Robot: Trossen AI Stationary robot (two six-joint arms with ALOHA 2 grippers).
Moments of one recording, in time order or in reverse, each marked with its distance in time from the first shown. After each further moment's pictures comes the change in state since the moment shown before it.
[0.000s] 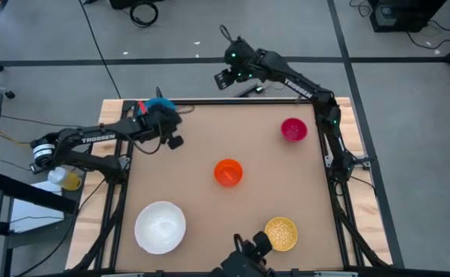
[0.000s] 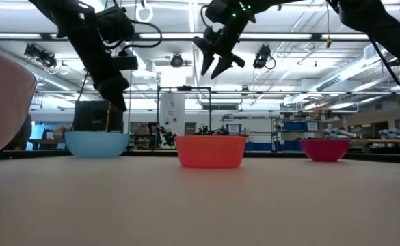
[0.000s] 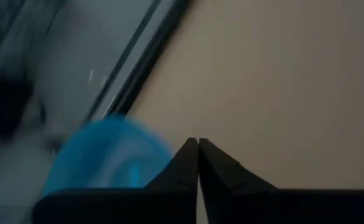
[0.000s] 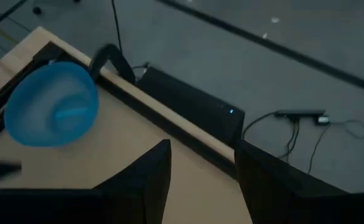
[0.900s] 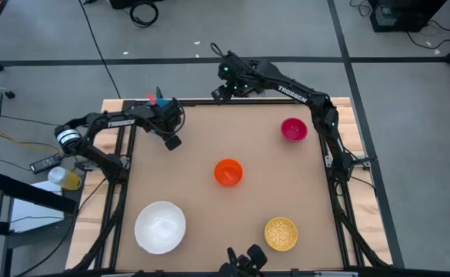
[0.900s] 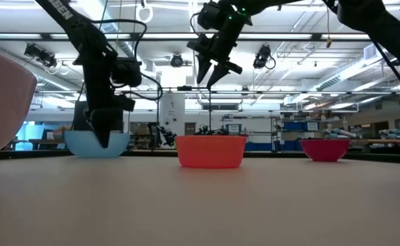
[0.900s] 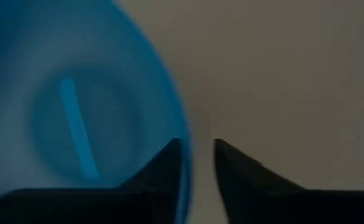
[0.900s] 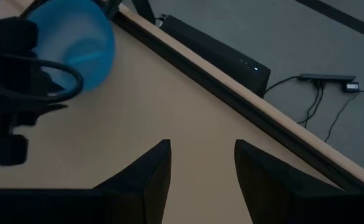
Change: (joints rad) left arm 0.214 0.303 0.051 -0.162 0.258 -0.010; right arm 0.059 0.010 -0.064 -0.066 -0.071 0.022
